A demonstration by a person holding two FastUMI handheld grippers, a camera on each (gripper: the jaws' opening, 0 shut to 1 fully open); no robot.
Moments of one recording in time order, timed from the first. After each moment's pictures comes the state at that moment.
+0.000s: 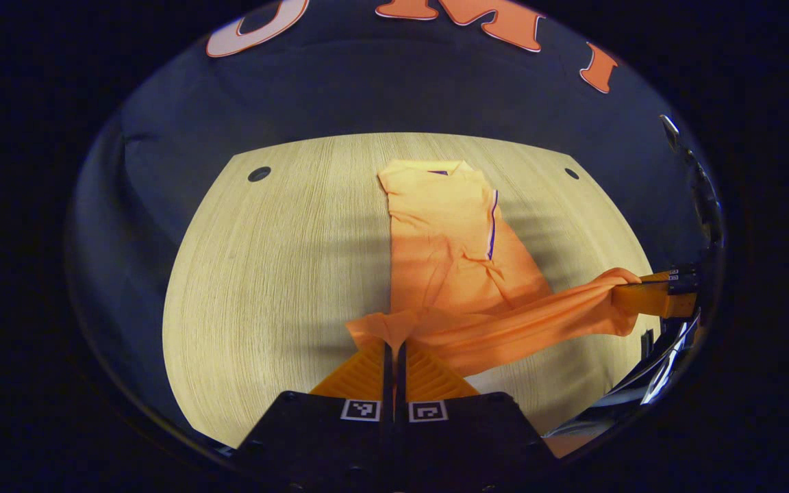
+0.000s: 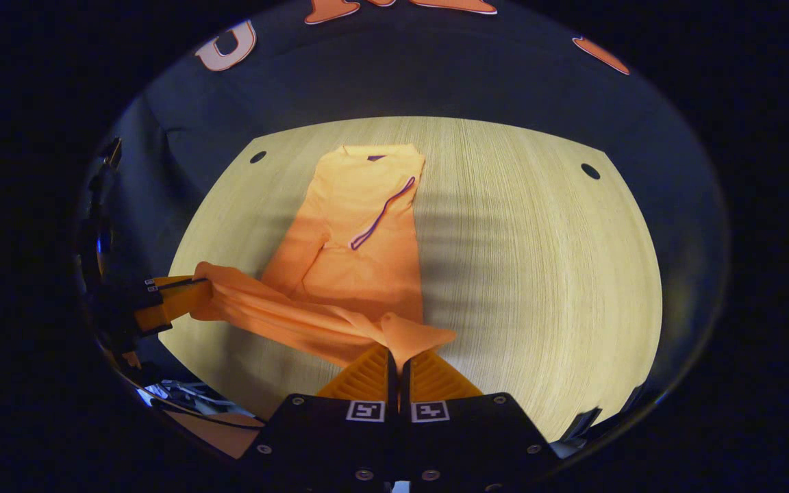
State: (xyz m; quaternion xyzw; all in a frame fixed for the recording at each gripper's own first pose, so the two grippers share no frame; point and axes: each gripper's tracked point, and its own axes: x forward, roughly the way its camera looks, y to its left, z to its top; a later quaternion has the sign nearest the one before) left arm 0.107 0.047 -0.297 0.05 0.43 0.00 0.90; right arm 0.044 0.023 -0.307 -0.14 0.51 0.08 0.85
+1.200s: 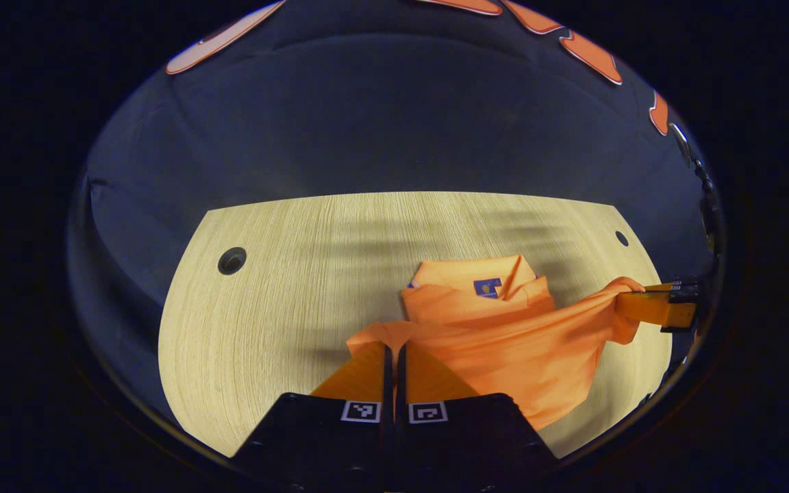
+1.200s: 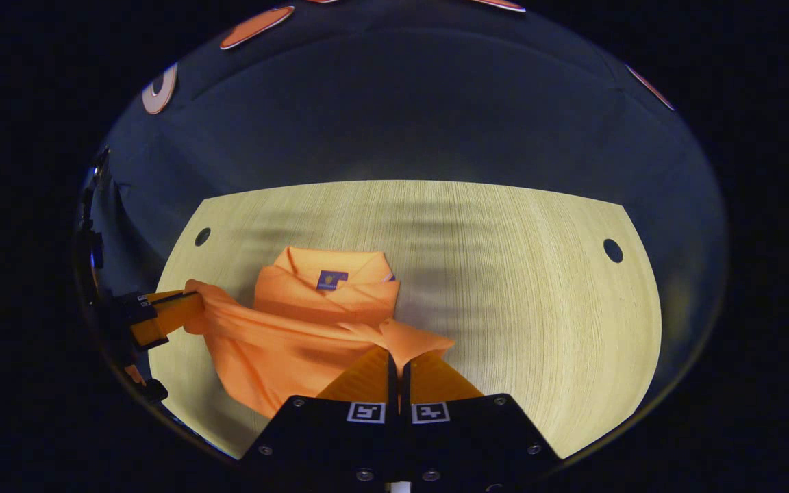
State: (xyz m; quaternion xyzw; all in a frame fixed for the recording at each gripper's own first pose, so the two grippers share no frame) left arm 0.358 0.079 -0.285 0.04 0.40 0.03 0.92; right arm 0.270 0.050 -0.318 -0.13 0.46 0.04 0.87
